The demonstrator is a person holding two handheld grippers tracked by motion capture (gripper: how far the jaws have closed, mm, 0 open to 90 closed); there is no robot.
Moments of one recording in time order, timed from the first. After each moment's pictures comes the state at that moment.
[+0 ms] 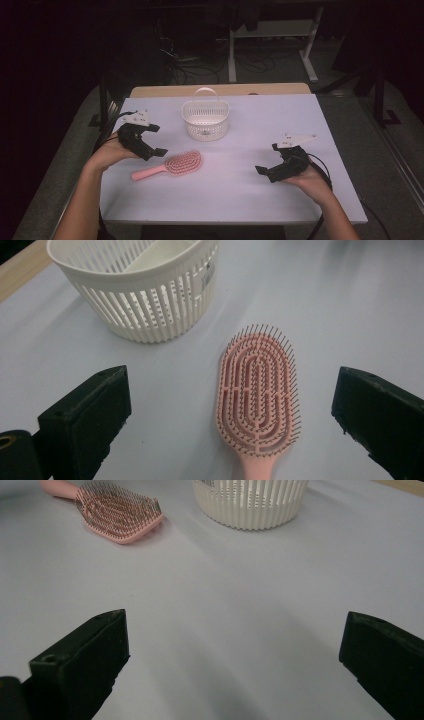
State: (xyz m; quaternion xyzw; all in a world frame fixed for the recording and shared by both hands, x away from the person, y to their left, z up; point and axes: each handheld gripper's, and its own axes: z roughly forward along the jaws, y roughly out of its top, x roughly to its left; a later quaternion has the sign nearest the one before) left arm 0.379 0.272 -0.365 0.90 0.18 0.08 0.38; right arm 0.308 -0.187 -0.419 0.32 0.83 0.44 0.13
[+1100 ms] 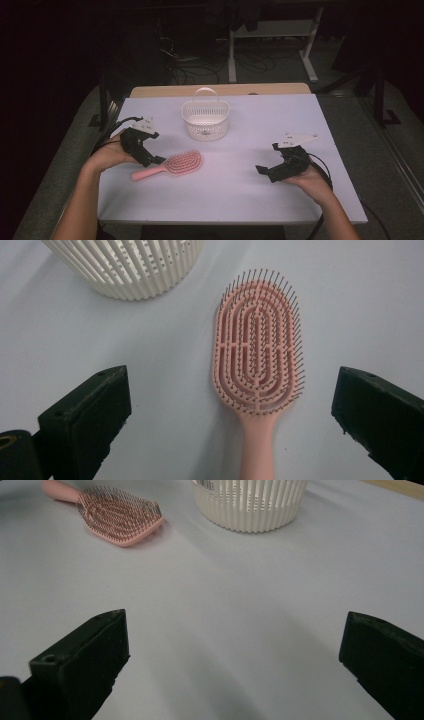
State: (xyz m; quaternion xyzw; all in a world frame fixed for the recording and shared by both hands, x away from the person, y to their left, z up) left arm 0.375 0.267 -0.375 0.94 0.16 0.07 0.30; right arm 0.307 -0.188 -0.418 0.32 0.83 0.44 0.13
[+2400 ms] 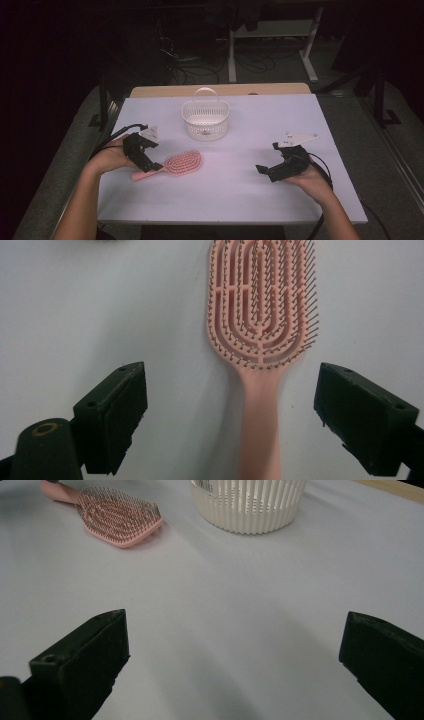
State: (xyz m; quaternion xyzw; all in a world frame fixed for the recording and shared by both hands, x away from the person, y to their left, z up) left arm 0.371 0.264 -0.393 0.96 0.15 0.07 0.21; right arm 0.308 -0.189 -0.416 0.32 0.83 0.44 0.13
